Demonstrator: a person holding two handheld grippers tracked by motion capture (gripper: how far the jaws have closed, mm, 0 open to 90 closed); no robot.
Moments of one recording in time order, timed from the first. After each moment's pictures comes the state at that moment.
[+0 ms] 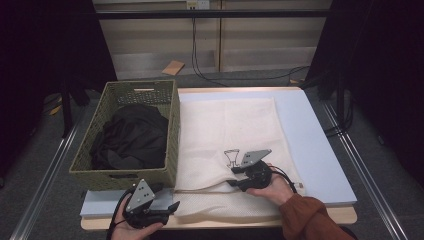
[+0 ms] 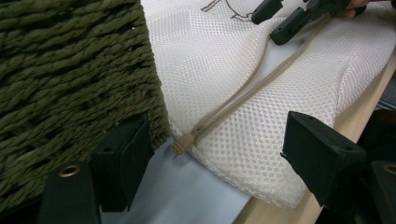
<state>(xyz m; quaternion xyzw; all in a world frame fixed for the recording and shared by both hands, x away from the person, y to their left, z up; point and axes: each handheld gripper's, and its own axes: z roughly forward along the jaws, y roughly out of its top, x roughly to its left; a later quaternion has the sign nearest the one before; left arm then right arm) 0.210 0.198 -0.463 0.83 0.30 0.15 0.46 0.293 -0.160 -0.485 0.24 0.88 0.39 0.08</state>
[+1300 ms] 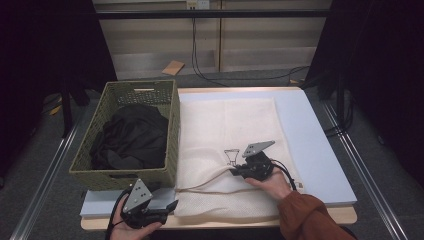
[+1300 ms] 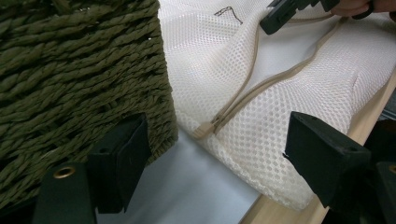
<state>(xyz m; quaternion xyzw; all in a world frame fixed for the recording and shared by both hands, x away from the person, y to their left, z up) 0.209 0.202 -0.460 0.82 0.30 0.16 0.47 0.307 -0.166 -0.474 0.31 0.86 0.40 0.06</state>
